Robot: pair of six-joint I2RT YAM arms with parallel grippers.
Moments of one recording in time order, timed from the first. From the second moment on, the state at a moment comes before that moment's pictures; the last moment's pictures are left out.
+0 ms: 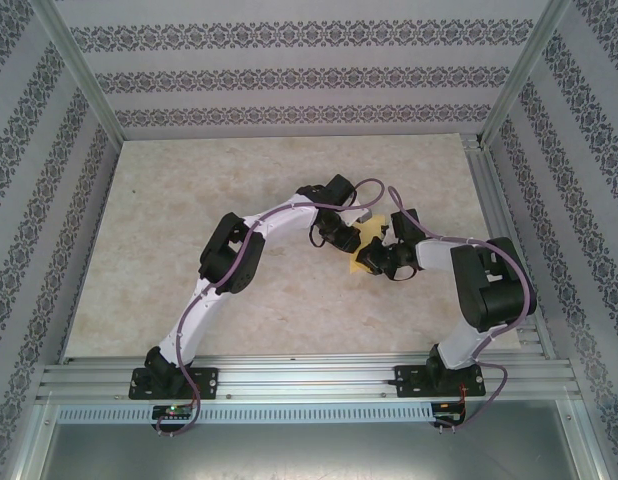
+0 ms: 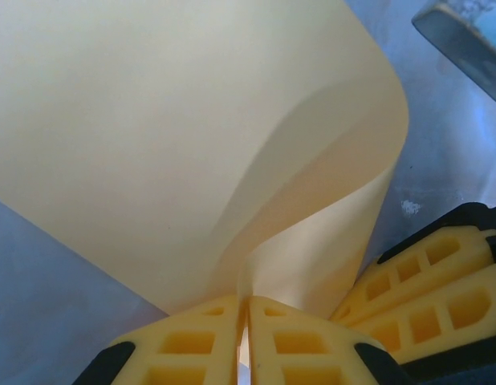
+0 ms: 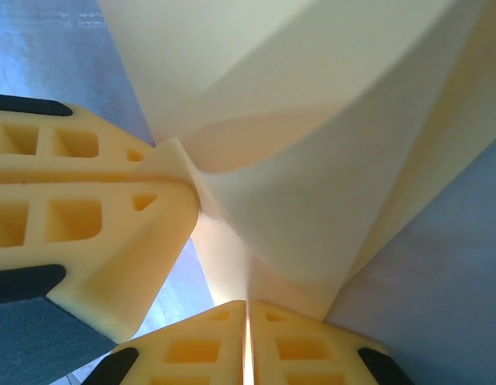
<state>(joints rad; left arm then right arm) -0.72 2.47 2.05 -0.77 0.52 -0.05 0.21 1.68 0.71 -0.12 -0.58 0.75</state>
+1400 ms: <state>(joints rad) -0.71 2.48 2.07 -0.78 0.52 -0.04 0.11 1.58 0.77 -0.16 -0.57 0.71</state>
